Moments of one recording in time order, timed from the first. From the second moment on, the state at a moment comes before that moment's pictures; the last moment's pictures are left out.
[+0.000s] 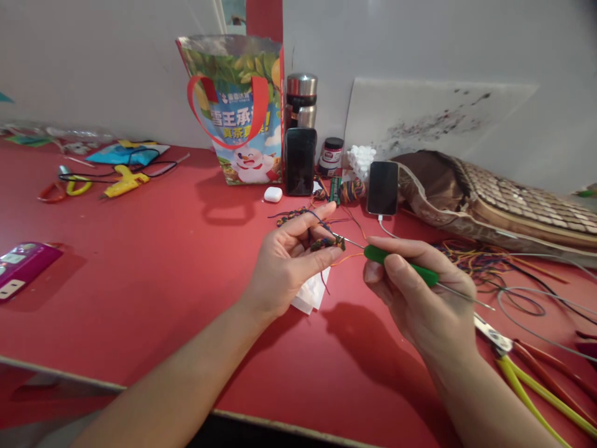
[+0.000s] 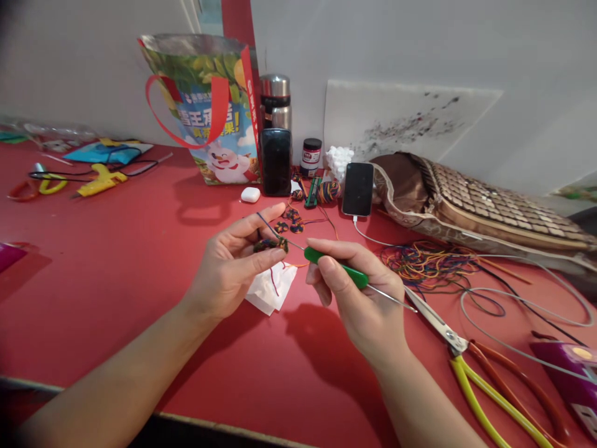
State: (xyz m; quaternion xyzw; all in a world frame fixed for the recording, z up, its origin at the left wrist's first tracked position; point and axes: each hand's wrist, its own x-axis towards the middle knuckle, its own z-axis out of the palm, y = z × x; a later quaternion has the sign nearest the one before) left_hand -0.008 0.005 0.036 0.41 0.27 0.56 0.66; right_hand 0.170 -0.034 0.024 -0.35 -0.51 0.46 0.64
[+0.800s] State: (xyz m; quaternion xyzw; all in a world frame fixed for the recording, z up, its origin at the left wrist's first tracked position) left_hand -0.010 0.005 0.034 0.39 0.31 0.57 0.65; right_hand 0.170 -0.031 0.016 -0.32 -0.48 0.50 0.64
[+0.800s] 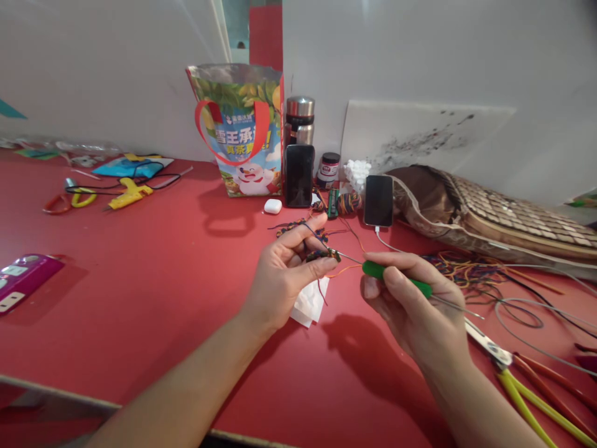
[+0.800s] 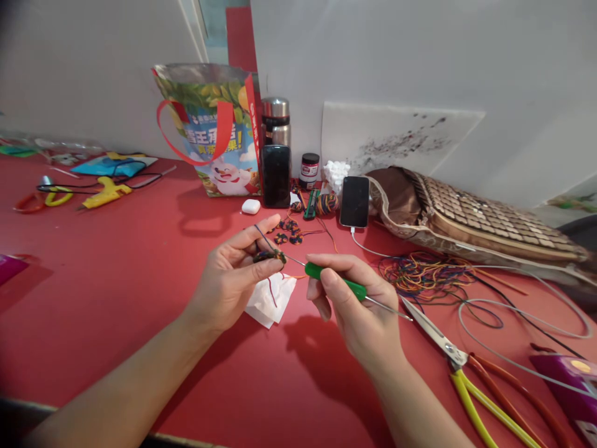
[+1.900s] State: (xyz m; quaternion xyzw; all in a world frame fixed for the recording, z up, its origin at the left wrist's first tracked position) left_hand -0.009 -0.003 0.039 0.51 0.38 0.58 0.51; right_hand 0.175 -0.029 0.013 -0.35 -0.59 0.41 0.61
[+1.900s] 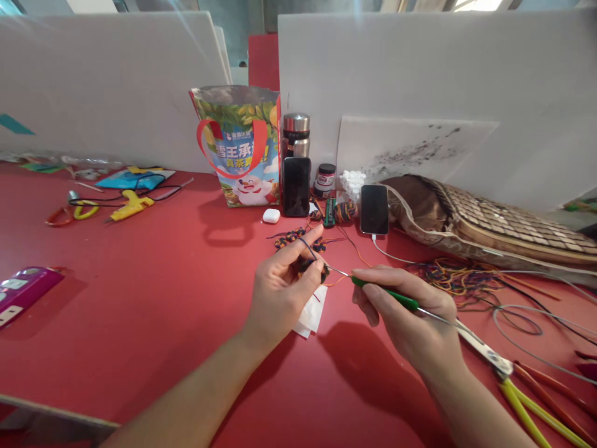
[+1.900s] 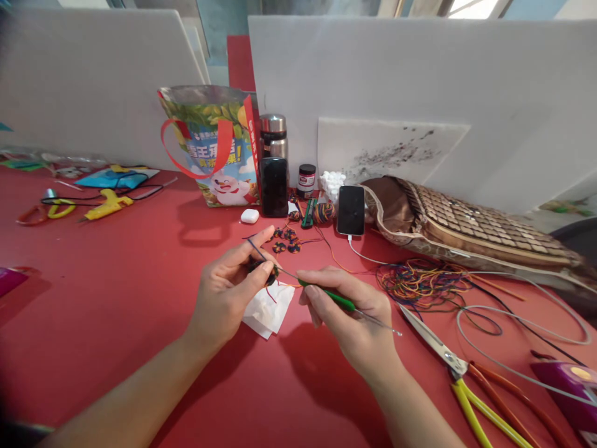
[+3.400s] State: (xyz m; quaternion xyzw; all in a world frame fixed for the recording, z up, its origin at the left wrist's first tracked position) left_hand -0.005 0.007 0.034 0.28 0.42 0.57 0.65; right_hand 0.169 -0.031 0.015 -0.30 -0.80 0.07 0.51
